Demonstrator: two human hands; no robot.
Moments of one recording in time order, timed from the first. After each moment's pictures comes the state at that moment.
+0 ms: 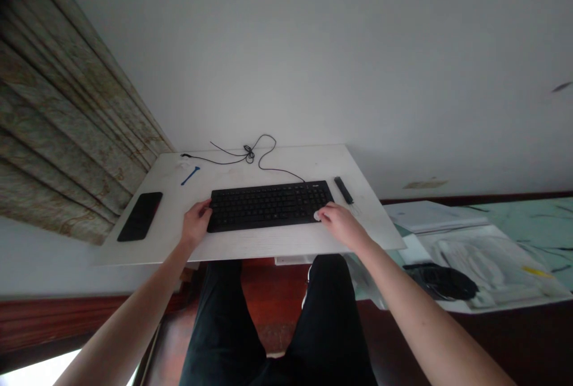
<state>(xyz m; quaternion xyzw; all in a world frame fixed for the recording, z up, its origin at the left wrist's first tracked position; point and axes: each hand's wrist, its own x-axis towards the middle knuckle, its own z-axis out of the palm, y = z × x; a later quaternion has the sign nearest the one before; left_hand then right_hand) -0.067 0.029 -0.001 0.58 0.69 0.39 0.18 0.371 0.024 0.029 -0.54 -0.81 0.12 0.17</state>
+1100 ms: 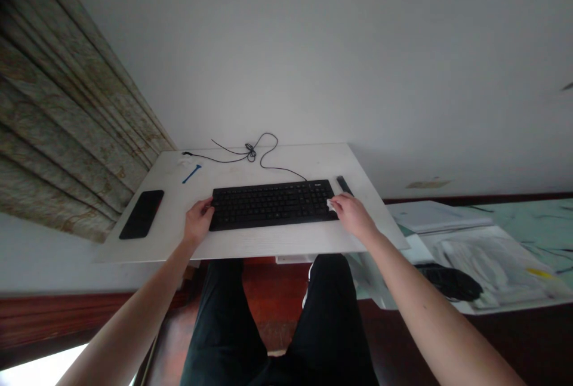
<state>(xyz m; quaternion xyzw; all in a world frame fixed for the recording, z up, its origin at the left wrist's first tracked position) -0.065 0.029 -0.001 0.58 0.70 0.38 0.18 0.398 0.048 0.015 -0.59 -0.78 0.06 0.23</state>
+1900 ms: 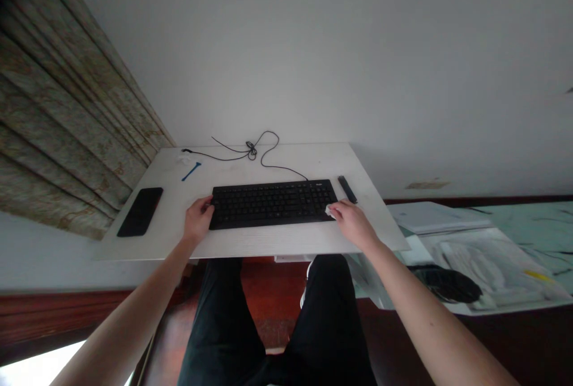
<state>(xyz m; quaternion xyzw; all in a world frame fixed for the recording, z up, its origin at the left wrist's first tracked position) -0.065 0.031 -0.004 0.58 0.70 0.39 0.17 0.394 0.030 0.008 -0.57 -0.78 0.09 0.23</state>
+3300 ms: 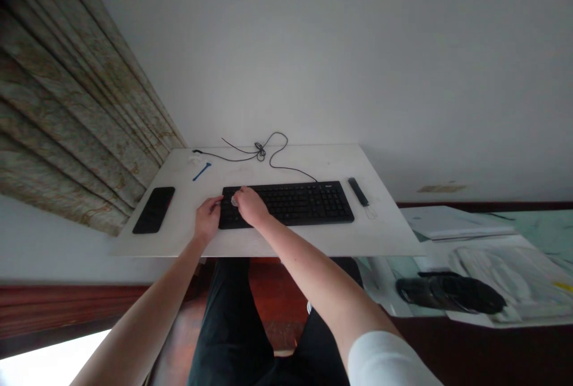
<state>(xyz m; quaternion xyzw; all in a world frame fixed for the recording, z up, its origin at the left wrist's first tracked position) -0.067 0.030 0.001 0.58 0.68 0.42 0.18 0.097 0.081 0.027 -0.43 -0.86 0.18 0.21</state>
